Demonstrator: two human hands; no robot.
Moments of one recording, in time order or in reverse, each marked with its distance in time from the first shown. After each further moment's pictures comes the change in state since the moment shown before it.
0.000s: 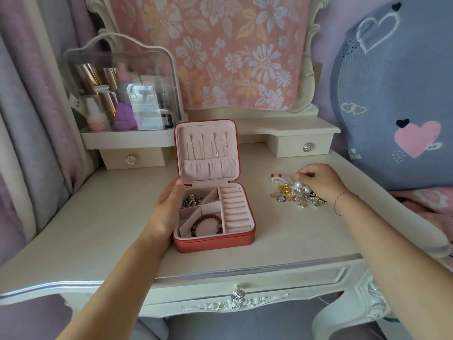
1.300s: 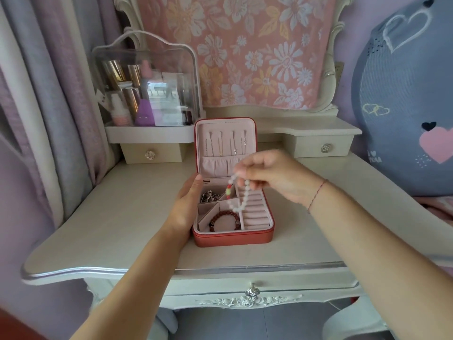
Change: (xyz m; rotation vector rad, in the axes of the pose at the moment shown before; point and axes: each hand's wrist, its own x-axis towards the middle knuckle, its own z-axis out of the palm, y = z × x) left_hand 0.007 -0.007 -0.006 0.016 -0.037 0.017; right_hand -0.055 -0.145 0.055 0.493 -0.602 -0.140
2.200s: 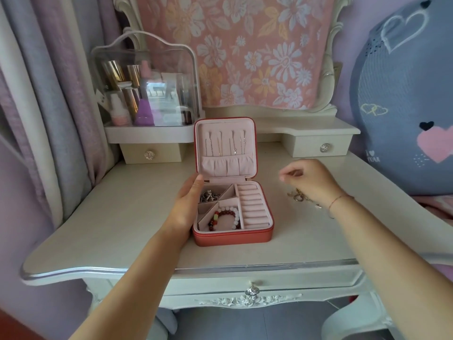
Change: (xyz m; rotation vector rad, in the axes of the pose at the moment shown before) left_hand -0.001 0.002 0.000 -0.002 0.022 0.004; right_hand -0.009 0.057 -0.059 -0.579 0.458 -0.002
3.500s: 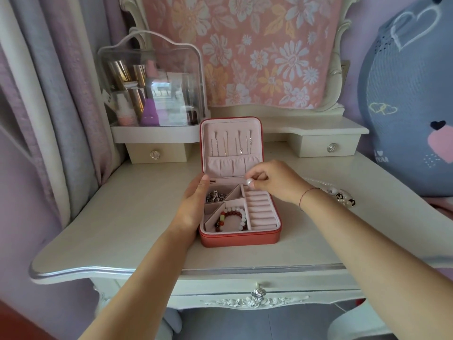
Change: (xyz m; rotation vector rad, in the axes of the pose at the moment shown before) left_hand 0.001 -0.001 0.000 0.029 0.010 0.009; right_hand 0.017 -0.038 0.048 -0.079 -0.255 -0.185
